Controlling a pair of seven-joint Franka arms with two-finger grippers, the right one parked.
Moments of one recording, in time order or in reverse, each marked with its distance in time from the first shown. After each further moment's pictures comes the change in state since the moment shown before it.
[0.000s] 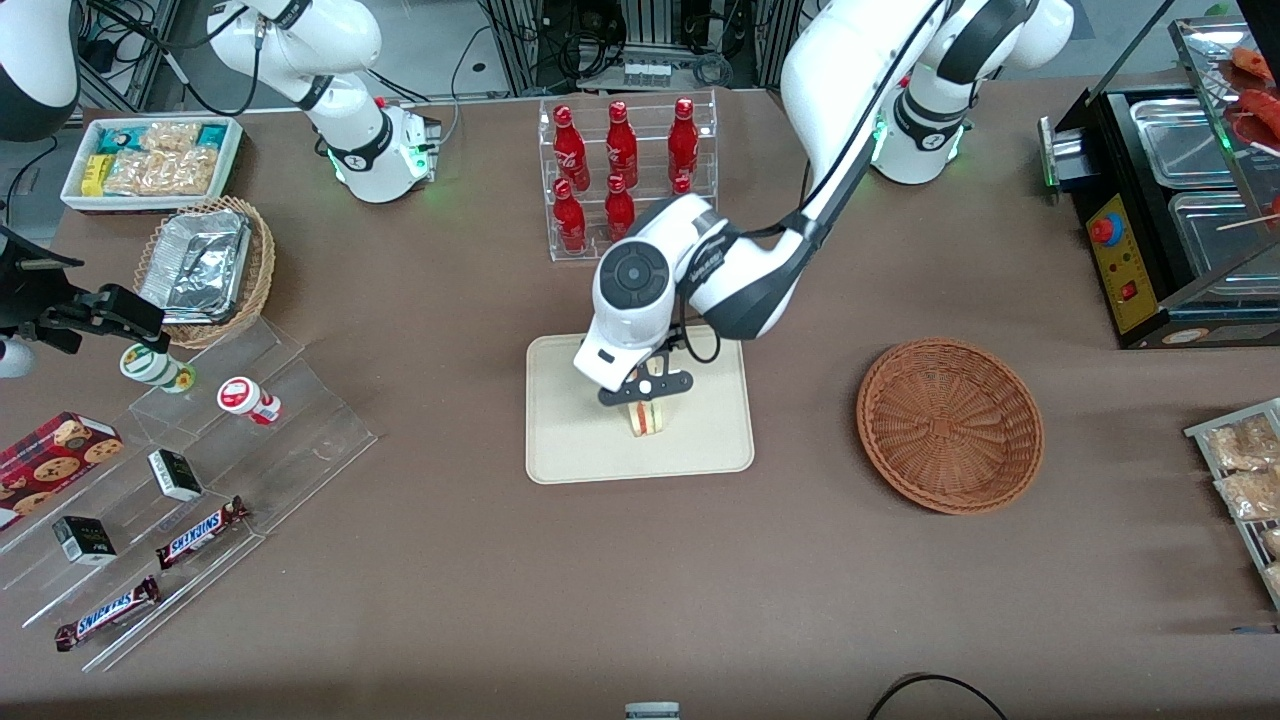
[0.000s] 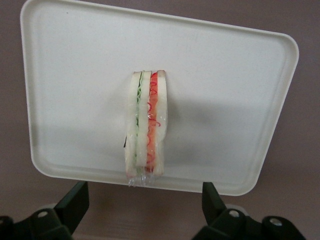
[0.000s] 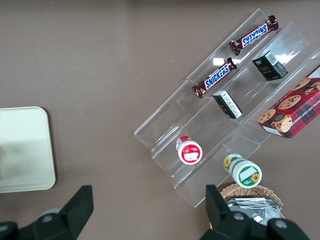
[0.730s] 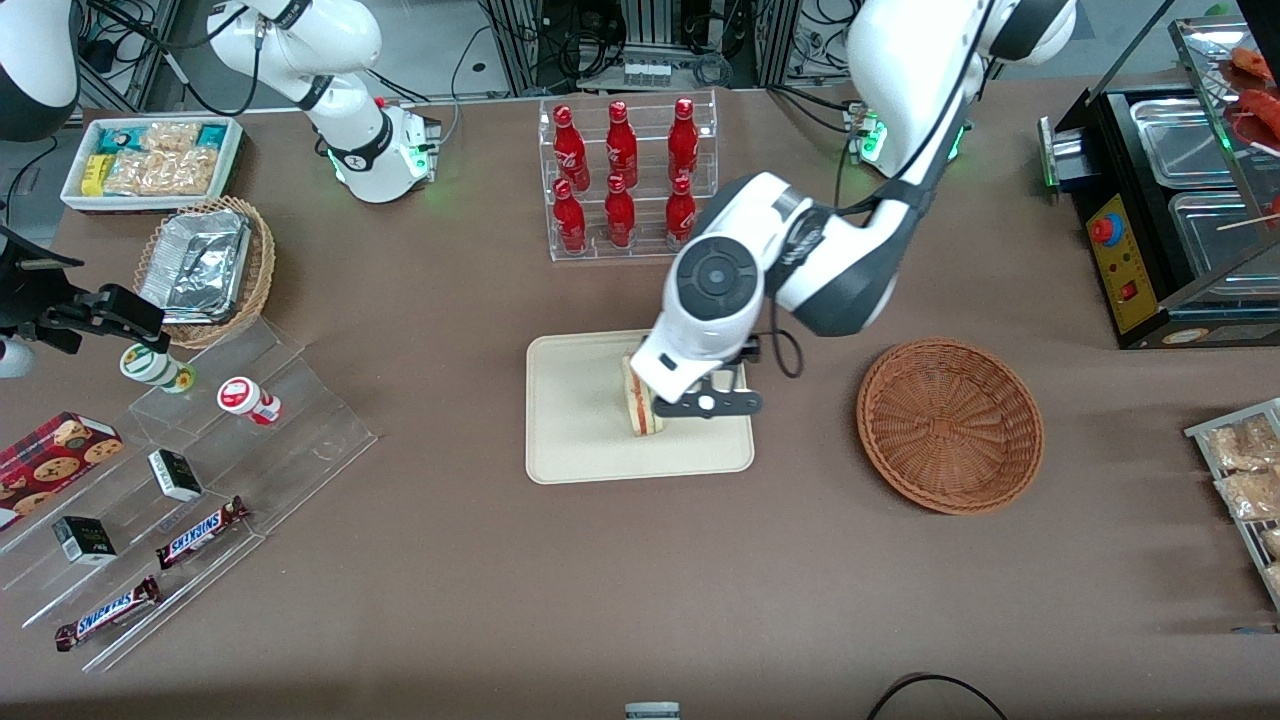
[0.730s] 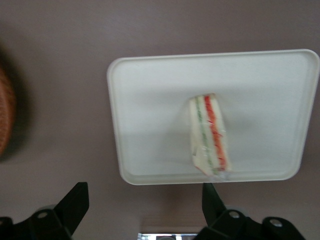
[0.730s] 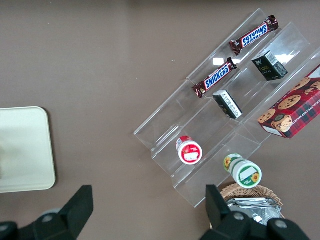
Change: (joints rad) arm 0.110 -0.114 0.059 0.014 0.027 -0.204 0.331
